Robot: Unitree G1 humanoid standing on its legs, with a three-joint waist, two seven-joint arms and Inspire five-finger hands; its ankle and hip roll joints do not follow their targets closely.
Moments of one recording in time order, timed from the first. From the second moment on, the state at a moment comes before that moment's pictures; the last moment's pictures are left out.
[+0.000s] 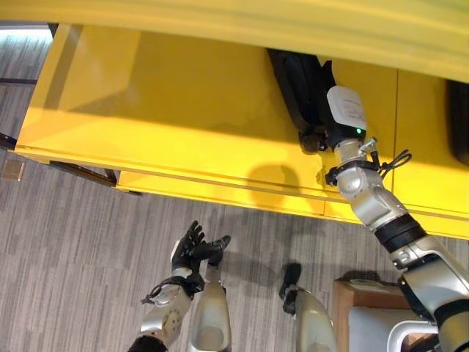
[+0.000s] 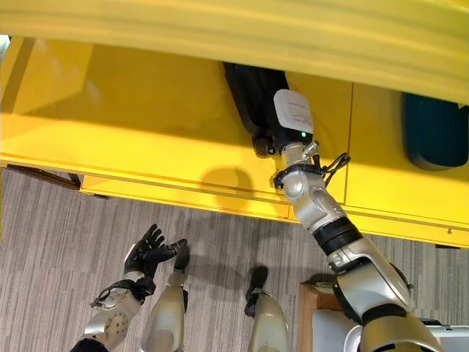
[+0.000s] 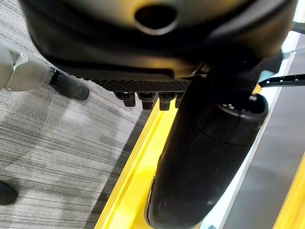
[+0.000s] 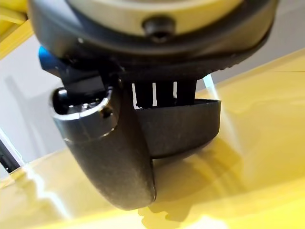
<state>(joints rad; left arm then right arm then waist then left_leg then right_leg) -0.03 0.30 -0.23 0.39 -0.70 -0.07 0.17 -0.87 -0.56 0.50 0.46 -0.39 0.13 -0.34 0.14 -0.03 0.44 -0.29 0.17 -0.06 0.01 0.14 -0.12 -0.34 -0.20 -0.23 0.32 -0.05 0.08</state>
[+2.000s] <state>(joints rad) -0.06 0.29 -0.29 0.39 -0.69 -0.10 0.23 -0.69 -0.49 0.33 0.36 -0.43 0.16 -0.54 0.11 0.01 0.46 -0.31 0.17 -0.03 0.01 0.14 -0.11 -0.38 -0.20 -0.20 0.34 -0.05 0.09</state>
